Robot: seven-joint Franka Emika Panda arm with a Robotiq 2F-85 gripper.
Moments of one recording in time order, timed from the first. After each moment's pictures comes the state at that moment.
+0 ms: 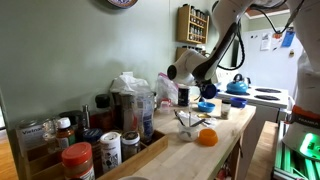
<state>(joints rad) 0.23 0.32 0.16 -2.20 -1.11 1.49 0.65</state>
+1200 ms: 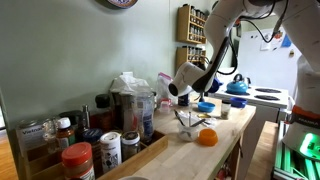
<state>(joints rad) 0.24 0.48 0.14 -2.14 -1.28 1.23 0.68</state>
